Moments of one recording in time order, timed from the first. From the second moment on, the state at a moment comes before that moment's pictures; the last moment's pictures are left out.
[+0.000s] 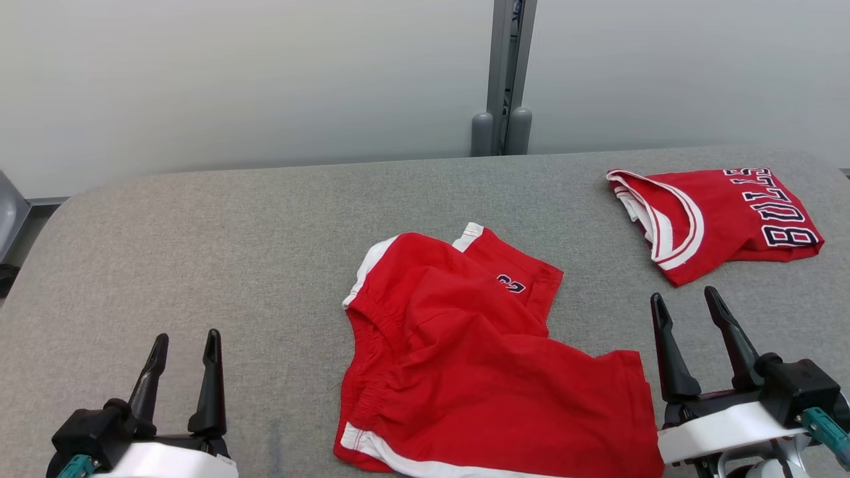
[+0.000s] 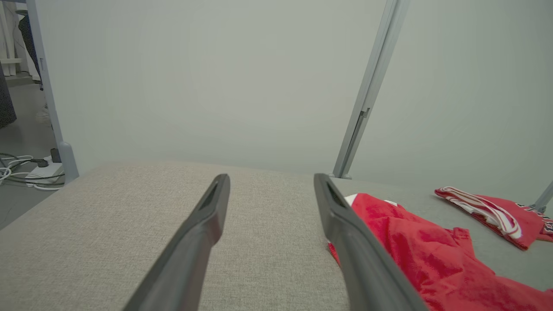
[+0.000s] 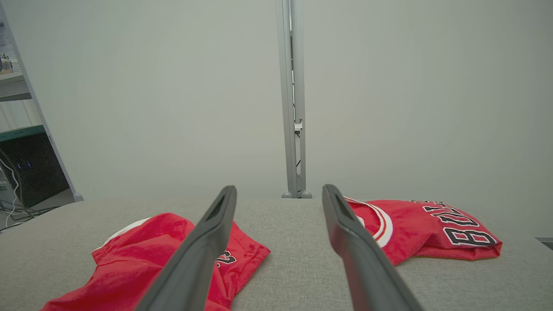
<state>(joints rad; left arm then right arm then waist) 0.03 0.16 -0.04 0.17 -0.40 -0.04 -0.26 -0.05 -0.05 0.05 0.14 0.16 0.13 -0.26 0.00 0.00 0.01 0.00</state>
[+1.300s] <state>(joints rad) -0.06 0.30 -0.48 0.23 -0.53 -0.13 0.31 0.12 -0.06 0.05 0.10 0.36 0.13 0.59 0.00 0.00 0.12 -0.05</state>
